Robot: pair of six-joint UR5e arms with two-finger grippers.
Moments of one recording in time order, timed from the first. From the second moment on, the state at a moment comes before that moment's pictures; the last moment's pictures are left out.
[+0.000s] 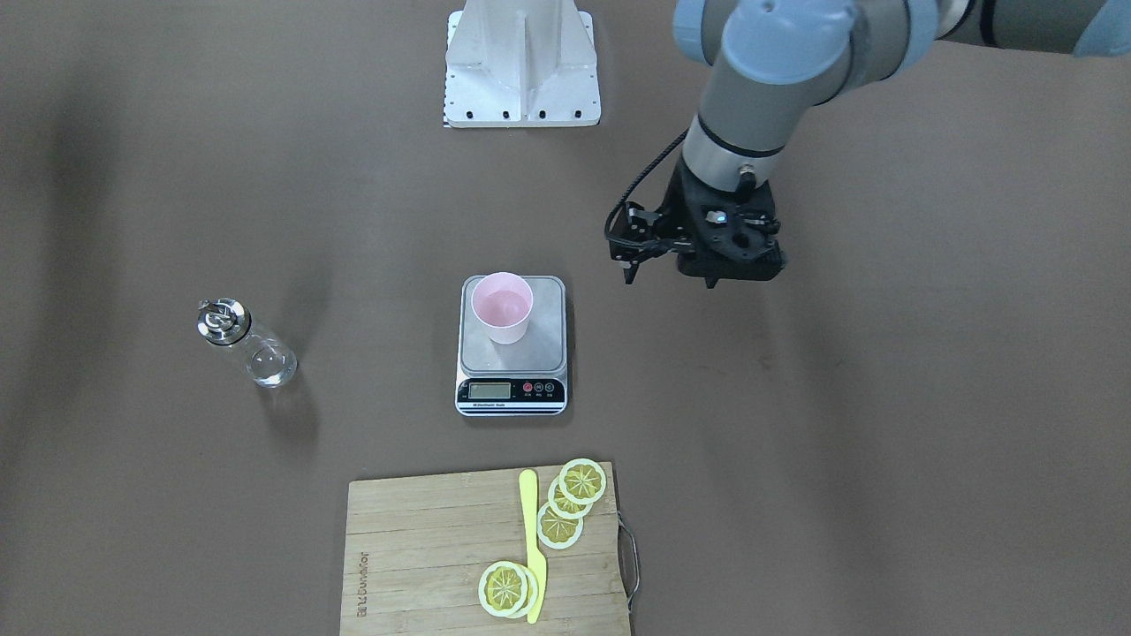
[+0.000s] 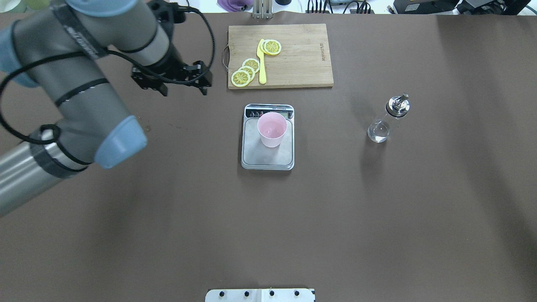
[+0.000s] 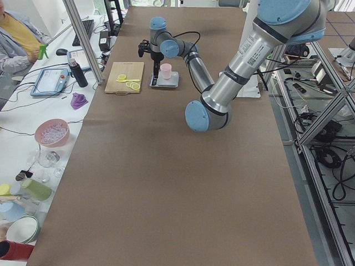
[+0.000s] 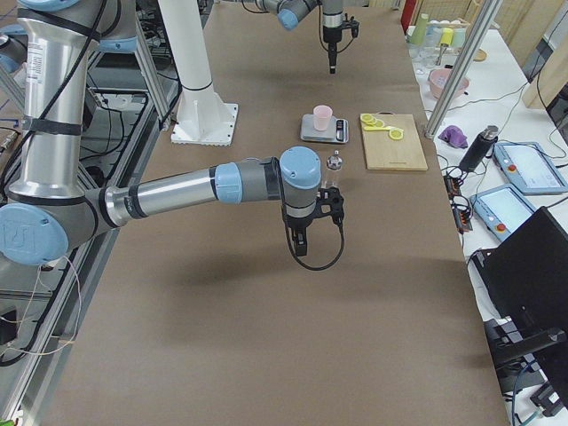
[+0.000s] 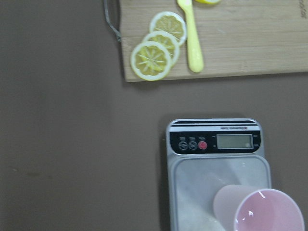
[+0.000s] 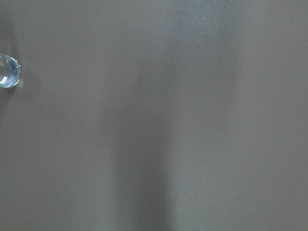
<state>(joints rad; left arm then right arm) -0.85 -2.23 -1.81 -1.47 -2.10 -0.97 1.49 -1.73 1.99 -1.69 2.44 -0.03</state>
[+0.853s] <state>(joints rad) -1.08 -1.87 -1.92 -1.48 -2.15 -0.50 1.33 -1.73 1.99 -1.45 2.49 0.01</state>
